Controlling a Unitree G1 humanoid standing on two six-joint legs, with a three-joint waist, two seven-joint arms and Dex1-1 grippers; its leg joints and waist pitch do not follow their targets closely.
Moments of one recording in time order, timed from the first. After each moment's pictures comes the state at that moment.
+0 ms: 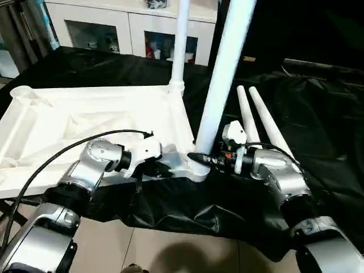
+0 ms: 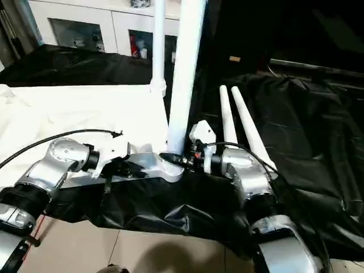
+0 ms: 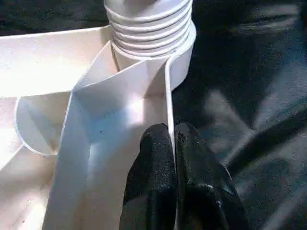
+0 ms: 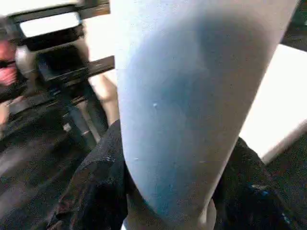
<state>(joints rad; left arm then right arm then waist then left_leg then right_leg) -0.67 0.42 -0.32 0.72 0.04 -0.04 -1.21 -0.61 -0.21 0.12 0.77 0.20 -0.06 1.01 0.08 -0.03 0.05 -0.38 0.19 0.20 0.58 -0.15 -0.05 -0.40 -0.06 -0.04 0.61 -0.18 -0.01</state>
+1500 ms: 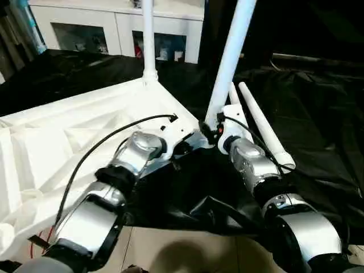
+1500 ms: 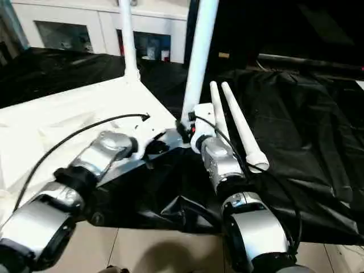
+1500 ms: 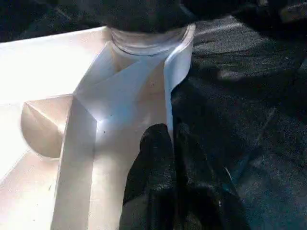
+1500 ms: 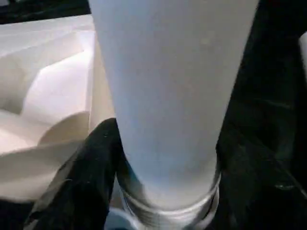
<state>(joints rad) -0.83 0.18 -0.29 0.88 0.14 0.18 -0.75 -0.80 -0.03 -0.04 1.07 0.12 -0.02 0.33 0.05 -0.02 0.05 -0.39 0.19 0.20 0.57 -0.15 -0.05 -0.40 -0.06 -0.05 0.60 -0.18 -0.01</state>
